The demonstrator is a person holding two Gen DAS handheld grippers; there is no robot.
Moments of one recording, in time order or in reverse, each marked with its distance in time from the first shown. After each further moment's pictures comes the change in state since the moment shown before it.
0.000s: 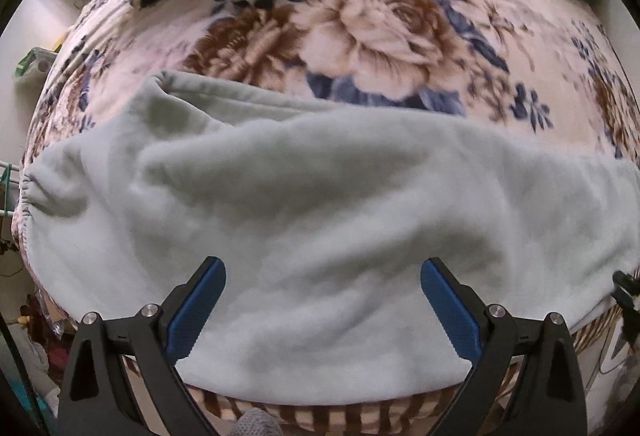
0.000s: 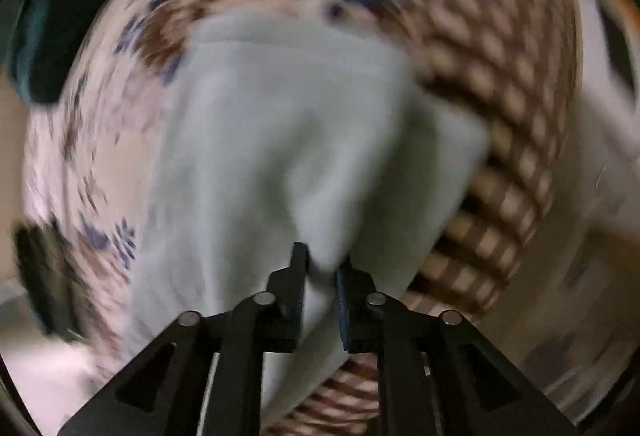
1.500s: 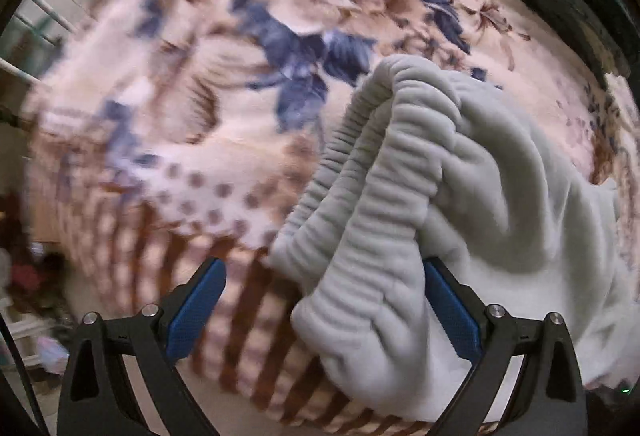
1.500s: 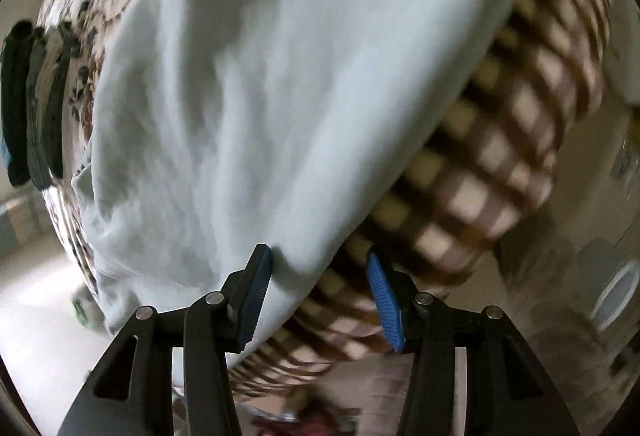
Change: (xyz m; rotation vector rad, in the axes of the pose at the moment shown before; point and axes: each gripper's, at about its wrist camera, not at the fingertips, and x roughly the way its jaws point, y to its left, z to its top) left arm 0.073 0.461 -0.047 -0.450 0.059 -0.123; right arm 0.097 0.116 -0.392 -0.118 0.255 -0.041
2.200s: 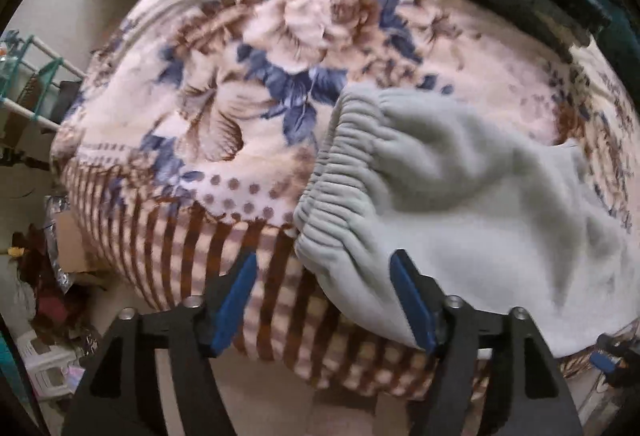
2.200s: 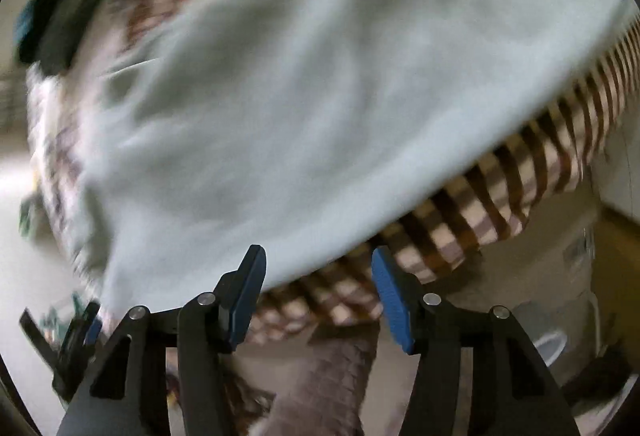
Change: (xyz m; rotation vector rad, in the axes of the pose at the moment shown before) left arm -0.087 -0.020 -0.052 0.122 -0.087 0.109; right arm -0.048 0.077 -0.058 -0.405 0.073 -0.159
